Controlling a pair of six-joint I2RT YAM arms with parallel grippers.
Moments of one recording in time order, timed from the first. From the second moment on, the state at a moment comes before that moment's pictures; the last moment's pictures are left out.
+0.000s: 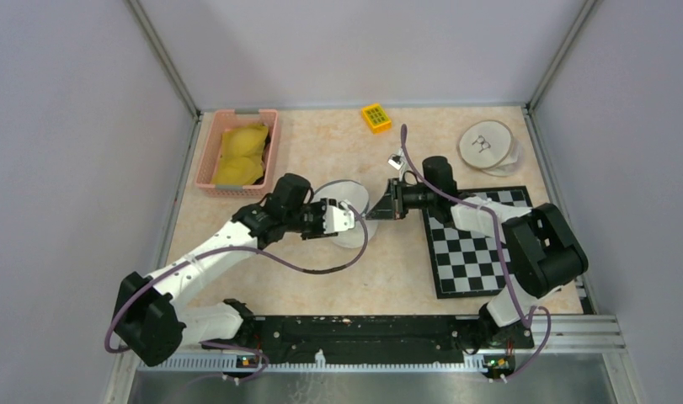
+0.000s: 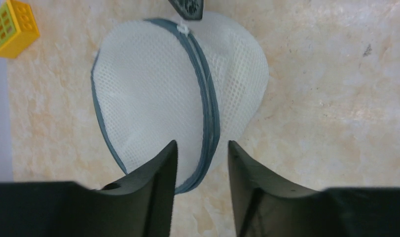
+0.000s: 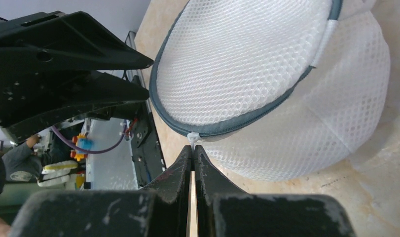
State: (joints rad) left arm -0.64 1.19 0.85 -0.44 0.34 0.88; right arm 0.43 1.61 0.79 0.31 -0.93 0.51
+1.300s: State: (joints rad) left arm -0.66 1.31 0.85 -0.28 0.34 0.81; right arm 0.39 1.57 0.81 0.17 -0.87 0.41
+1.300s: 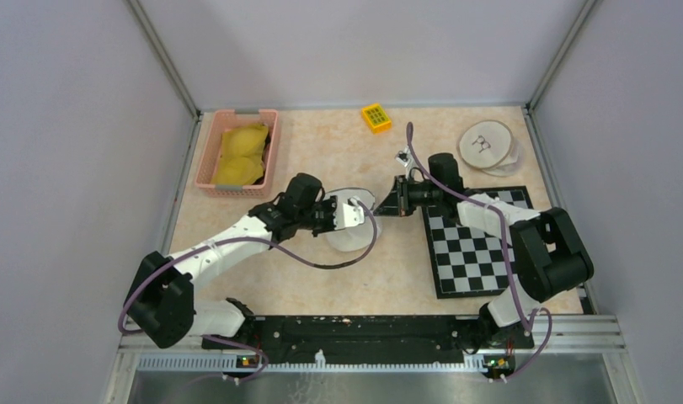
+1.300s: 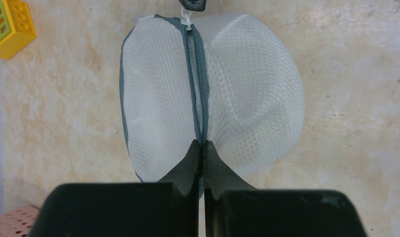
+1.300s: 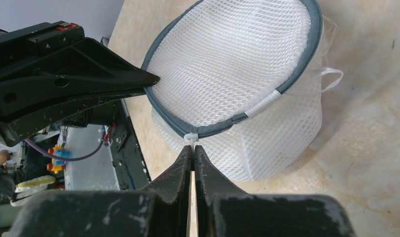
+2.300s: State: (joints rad) left arm -0.59 1.47 1.05 -0.36 0.52 0.72; right arm 0.40 1.57 0.85 0.22 -0.89 0.51
